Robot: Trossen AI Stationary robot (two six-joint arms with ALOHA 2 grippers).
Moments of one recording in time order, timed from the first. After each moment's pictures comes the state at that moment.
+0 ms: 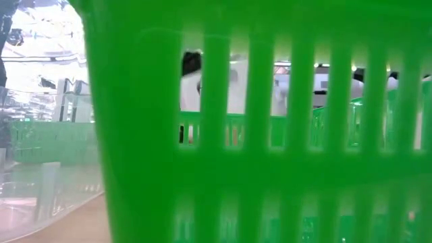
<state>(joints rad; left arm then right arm) 0.03 1.76 1.29 -0.67 0.13 -1.18 -0.07 0.01 0.01 0.03 0.08 0.86</state>
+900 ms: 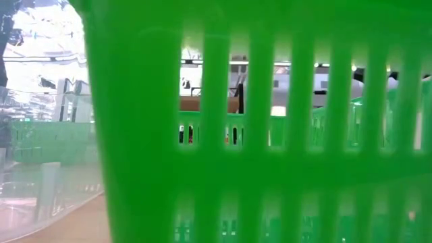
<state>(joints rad) 0.18 1.76 1.98 -1.18 -0.32 -0.94 -0.07 0.01 0.01 0.03 0.08 0.83</state>
